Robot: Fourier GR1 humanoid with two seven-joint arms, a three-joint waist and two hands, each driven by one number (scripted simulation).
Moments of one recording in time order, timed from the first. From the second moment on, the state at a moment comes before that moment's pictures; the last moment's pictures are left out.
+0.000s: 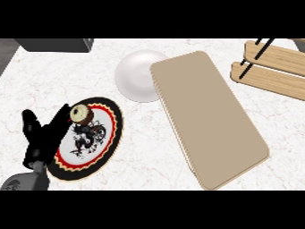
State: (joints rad) left arm -0.08 0.16 0.10 -1.33 0.10 -0.03 0.29; right arm -1.04 -0.75 -0.34 -0.93 0.67 0.25 0.32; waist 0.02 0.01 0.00
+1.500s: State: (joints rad) left arm -0.06 0.15 0.09 -1.36 0.09 -0.02 0.31; right arm -1.25 -0.79 -0.44 -0.43 0.66 -0.01 0.09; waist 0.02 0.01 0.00
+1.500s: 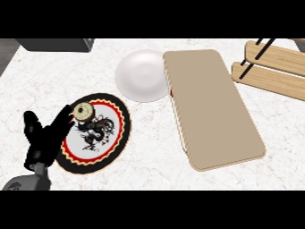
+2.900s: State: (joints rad) left arm -0.04 0.15 0.11 -1.36 0.09 -0.03 0.29; right arm -1.15 -1.15 -0.81 -0.36 0.32 -0.13 0.13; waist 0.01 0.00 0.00
